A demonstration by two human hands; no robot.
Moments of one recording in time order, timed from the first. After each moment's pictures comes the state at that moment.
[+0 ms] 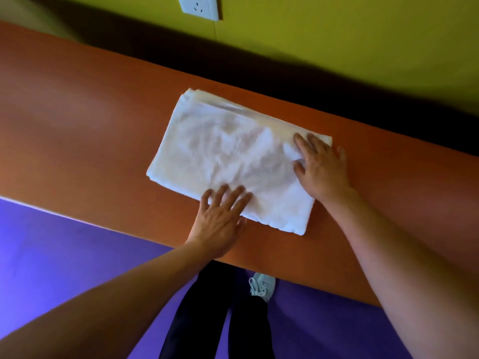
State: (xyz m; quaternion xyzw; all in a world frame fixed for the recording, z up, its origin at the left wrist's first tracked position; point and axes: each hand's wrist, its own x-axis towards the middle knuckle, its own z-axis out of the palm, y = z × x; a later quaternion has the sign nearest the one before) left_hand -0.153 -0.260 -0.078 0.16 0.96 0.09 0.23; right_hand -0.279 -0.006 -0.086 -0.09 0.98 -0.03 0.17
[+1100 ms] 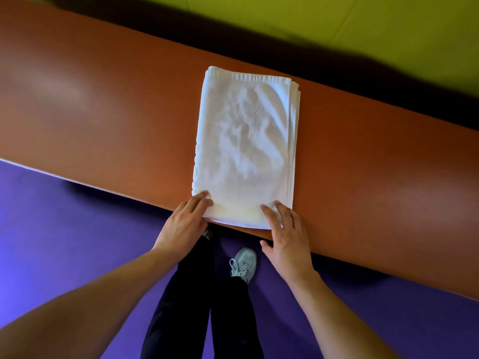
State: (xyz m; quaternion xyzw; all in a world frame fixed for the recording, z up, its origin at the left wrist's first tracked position) left_hand -0.027 -0.227 -0.078 0.08 0.96 0.21 0.17; right_hand -0.008 0.039 -0.091 -0.10 0.97 -0.12 0.17
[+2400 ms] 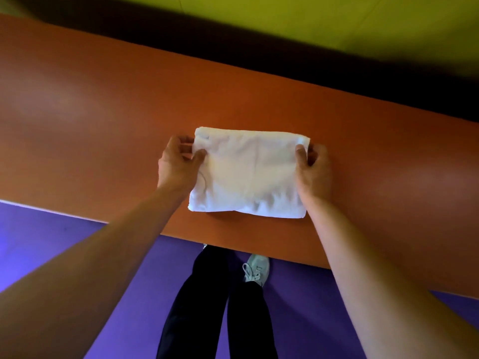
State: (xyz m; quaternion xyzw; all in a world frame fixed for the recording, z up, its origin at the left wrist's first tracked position) left_hand -0.213 -0.260 -0.065 -0.28 0.85 0.42 0.14; right_hand -0.206 0.008 -0.092 0.28 0.87 -0.41 0.07
